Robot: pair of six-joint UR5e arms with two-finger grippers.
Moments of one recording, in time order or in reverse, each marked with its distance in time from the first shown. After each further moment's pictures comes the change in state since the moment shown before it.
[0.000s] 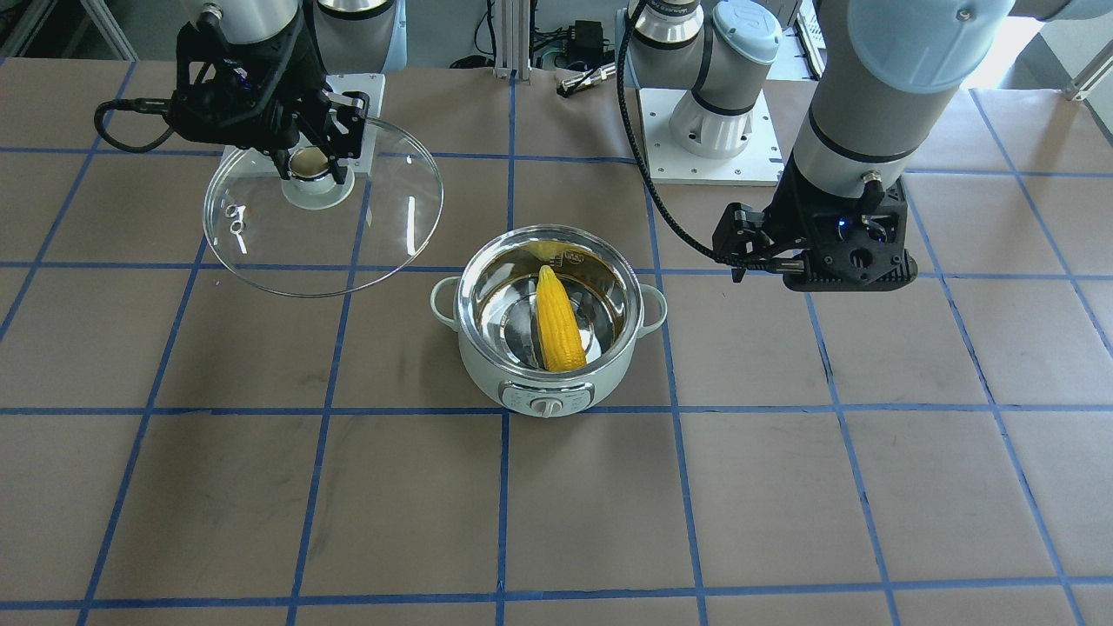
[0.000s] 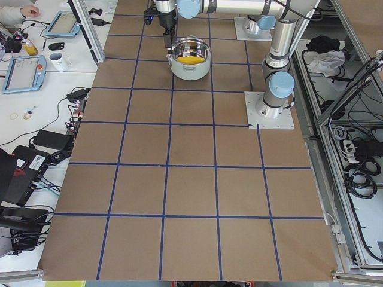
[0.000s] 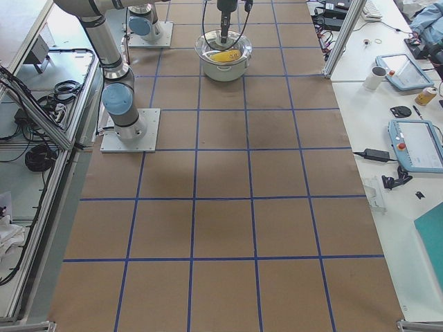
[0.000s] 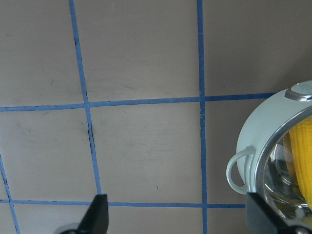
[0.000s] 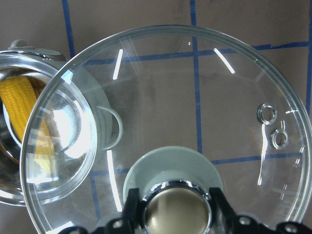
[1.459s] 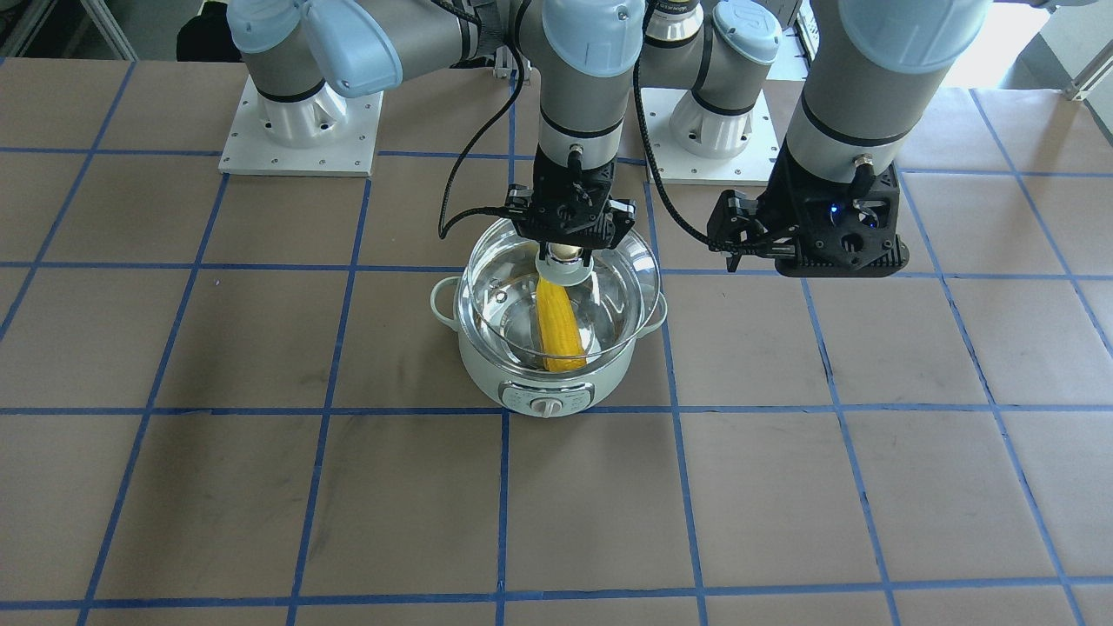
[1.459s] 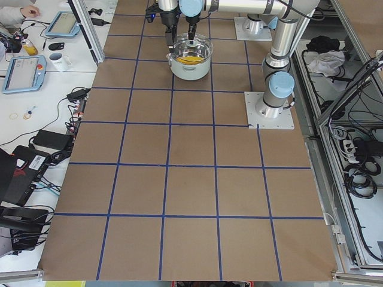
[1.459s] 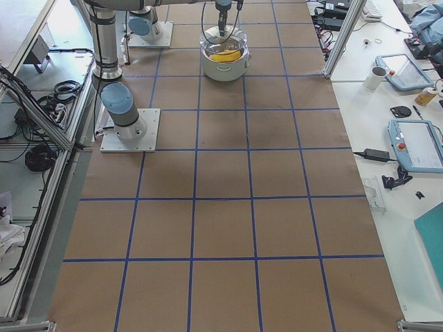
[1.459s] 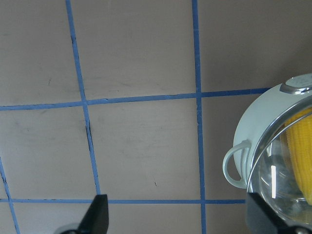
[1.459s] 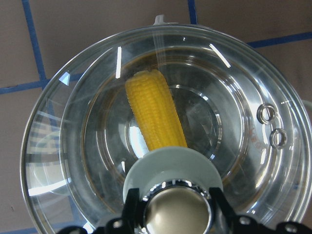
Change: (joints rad) left arm -0.009 0.019 -0.012 -0.004 -0.002 0.004; right arm 0.385 0.296 -0.011 -0.357 0.016 0.468
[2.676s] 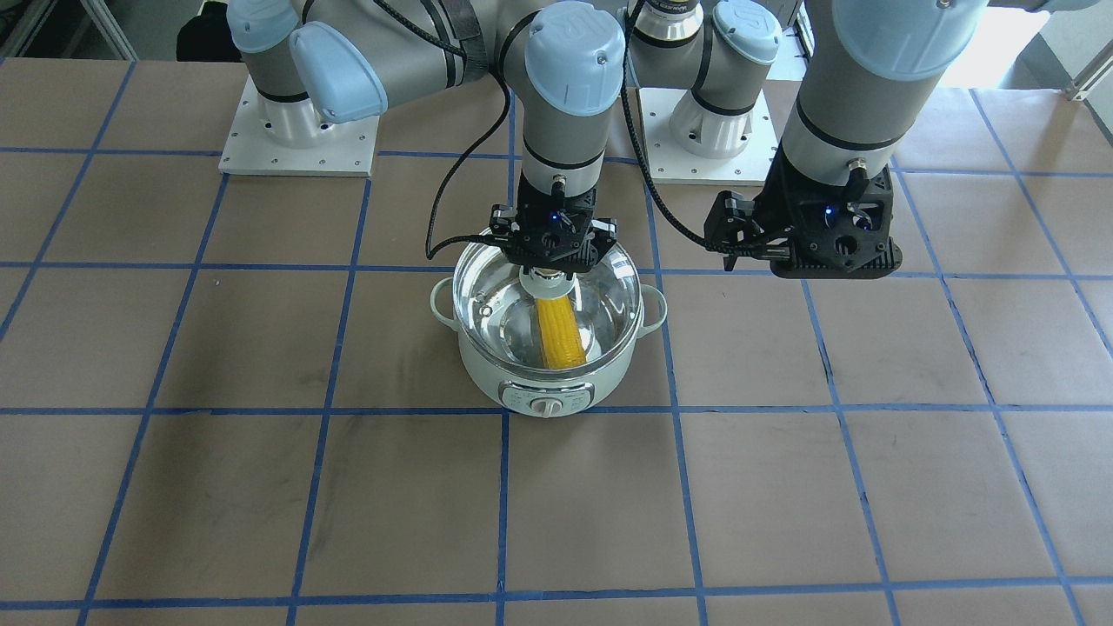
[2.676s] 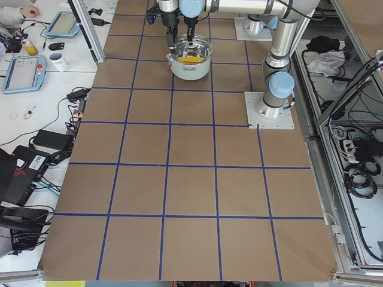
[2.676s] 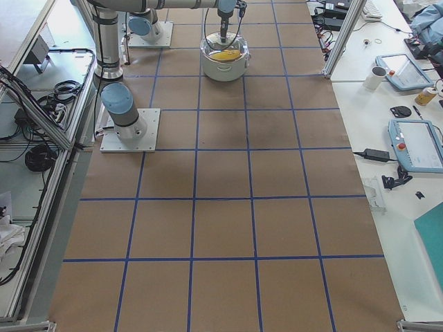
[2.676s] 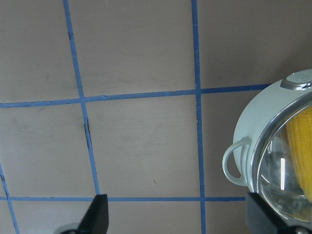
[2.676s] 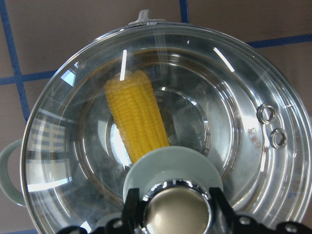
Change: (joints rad) left arm -0.001 0.001 -0.010 -0.002 0.000 0.000; right arm -0.031 0.014 0.031 -0.004 0.001 -0.065
